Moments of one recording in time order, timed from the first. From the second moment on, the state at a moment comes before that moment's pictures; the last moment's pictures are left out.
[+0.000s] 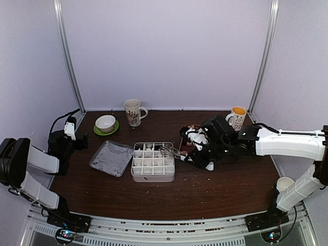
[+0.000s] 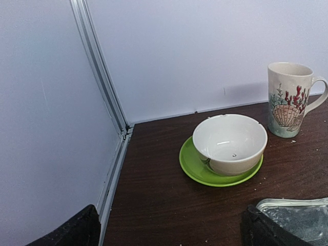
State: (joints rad) left arm 0.05 1.42 0.31 0.98 0.02 0.19; right arm 0.93 1.42 1.04 -0.42 0.00 0.08
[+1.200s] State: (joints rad) left arm 0.05 1.42 0.20 1.15 0.21 0.25; right arm 0.77 1.25 0.89 -0.47 0.22 0.21
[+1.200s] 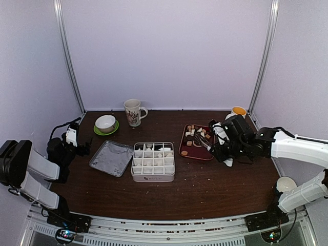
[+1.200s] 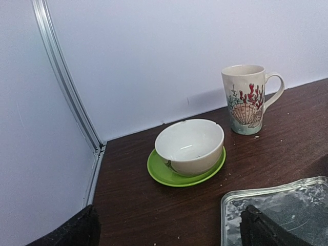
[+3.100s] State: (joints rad) left arm 0.05 1.42 0.20 1.15 0.21 0.26; right arm 0.64 1.67 1.10 -0.48 0.21 0.24
